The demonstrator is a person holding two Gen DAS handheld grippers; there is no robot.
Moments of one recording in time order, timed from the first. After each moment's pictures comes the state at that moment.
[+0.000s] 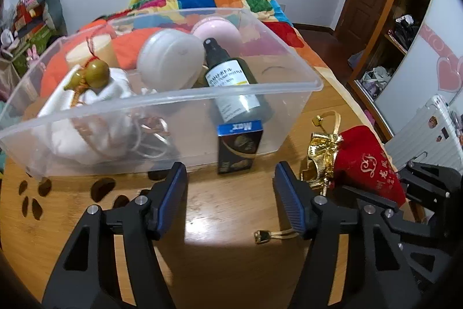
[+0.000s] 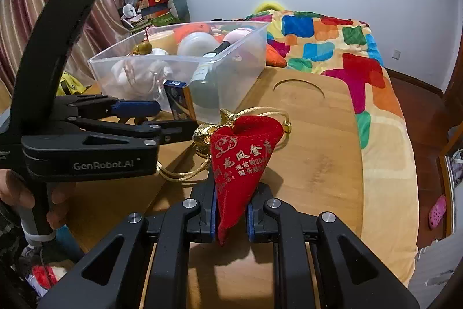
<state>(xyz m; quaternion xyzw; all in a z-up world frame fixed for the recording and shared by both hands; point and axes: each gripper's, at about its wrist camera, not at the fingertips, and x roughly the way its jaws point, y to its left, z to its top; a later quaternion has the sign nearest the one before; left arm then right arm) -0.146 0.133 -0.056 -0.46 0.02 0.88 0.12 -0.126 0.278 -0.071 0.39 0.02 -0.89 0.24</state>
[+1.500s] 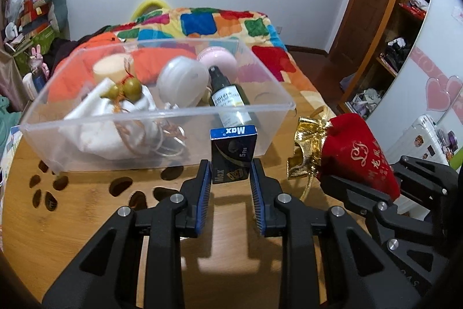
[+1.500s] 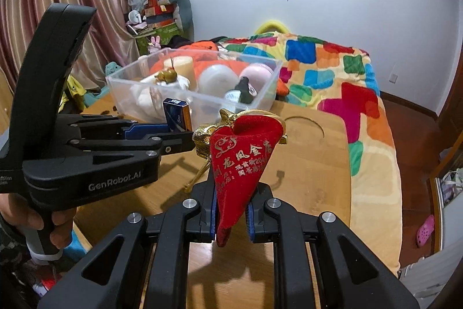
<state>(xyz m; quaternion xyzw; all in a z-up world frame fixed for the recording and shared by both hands) -0.122 0.114 -0.017 -0.41 -0.02 0.90 0.13 -0.114 0.256 -0.026 0.35 0.05 -0.91 0.23</state>
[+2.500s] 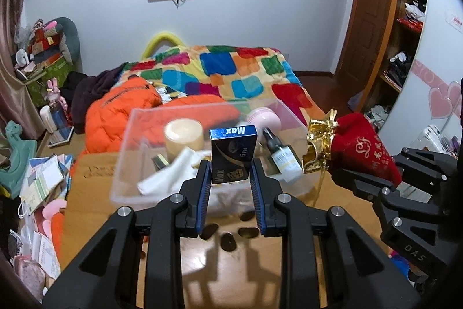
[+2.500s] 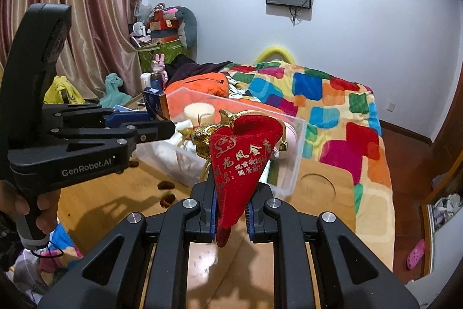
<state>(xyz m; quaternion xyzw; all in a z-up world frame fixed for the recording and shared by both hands) -0.131 0.043 0.043 -0.34 0.01 0.93 0.12 -0.132 0.201 0.021 0.30 0.07 -0.92 0.23</state>
